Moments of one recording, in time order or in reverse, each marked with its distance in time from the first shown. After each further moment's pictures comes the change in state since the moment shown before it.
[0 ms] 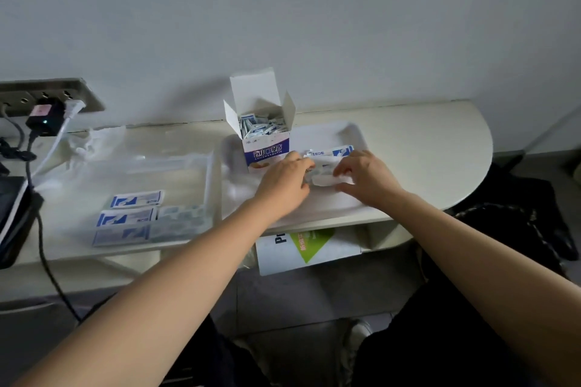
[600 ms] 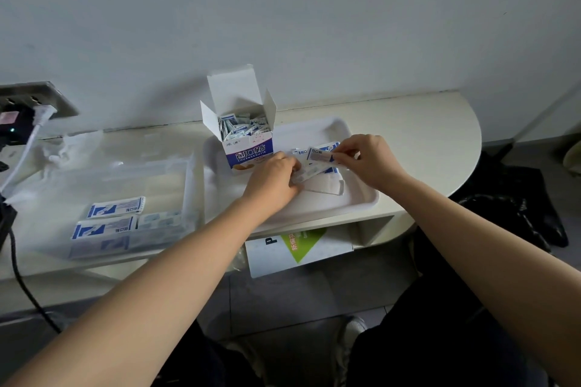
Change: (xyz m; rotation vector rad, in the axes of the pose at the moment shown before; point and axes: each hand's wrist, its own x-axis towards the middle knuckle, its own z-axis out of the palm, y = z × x) left_hand 0.017 -0.004 0.012 -0.017 0.029 -0.036; right_hand 0.009 0.013 -0.024 0.258 0.122 0.068
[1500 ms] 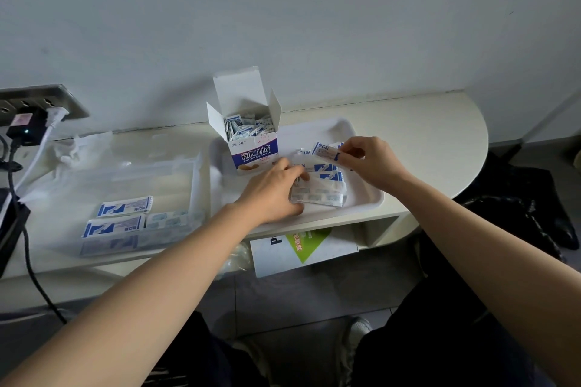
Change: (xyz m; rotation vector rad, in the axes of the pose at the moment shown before) left_hand -0.019 -0.005 -0.011 0.043 -0.165 0.073; right_hand -0.002 -0.004 0.002 0.145 -0.034 0.130
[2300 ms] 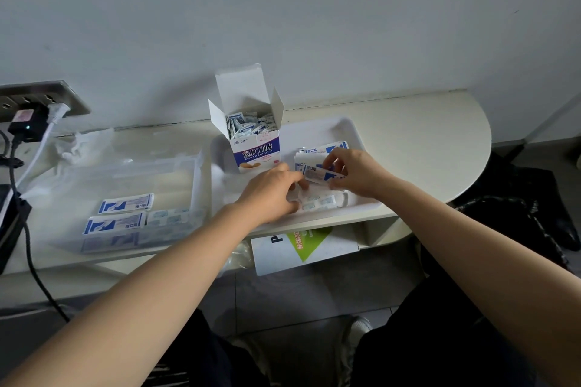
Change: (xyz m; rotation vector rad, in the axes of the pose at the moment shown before) left_hand -0.001 -0.006 0.004 -0.035 -0.023 -0.016; right_hand 0.001 -0.006 0.018 -0.246 -0.269 -0.036
